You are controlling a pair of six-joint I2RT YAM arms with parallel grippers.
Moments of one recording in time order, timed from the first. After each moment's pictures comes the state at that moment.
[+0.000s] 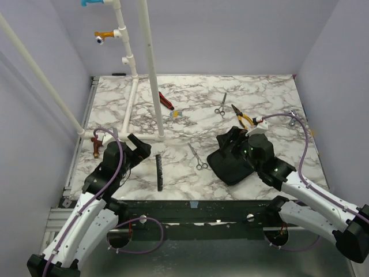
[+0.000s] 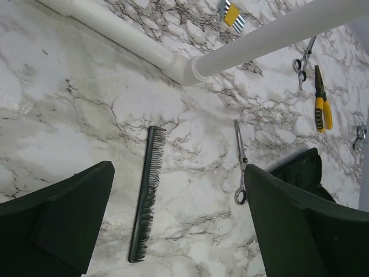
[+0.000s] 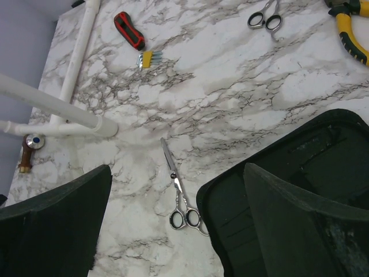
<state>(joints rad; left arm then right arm) -0.40 0.57 0.55 -0.52 -0.20 -0.87 0.69 0.88 0.56 -0.02 0.34 0.66</state>
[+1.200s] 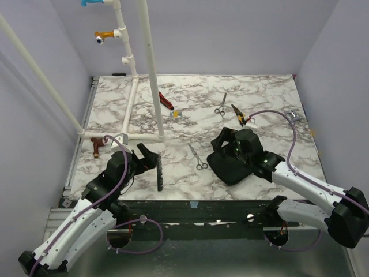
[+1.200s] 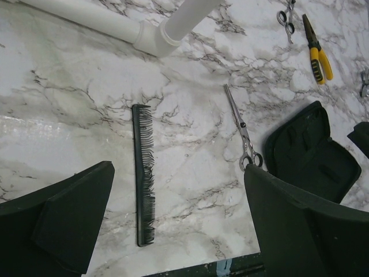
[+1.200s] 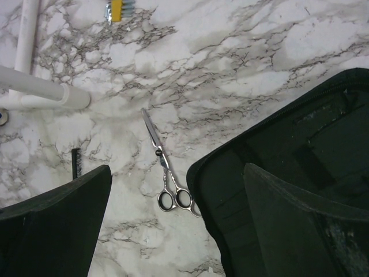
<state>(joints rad) -0.60 0.46 0.49 -0.52 -0.28 -0.79 0.70 1.06 0.64 -0.11 0.30 0.71</state>
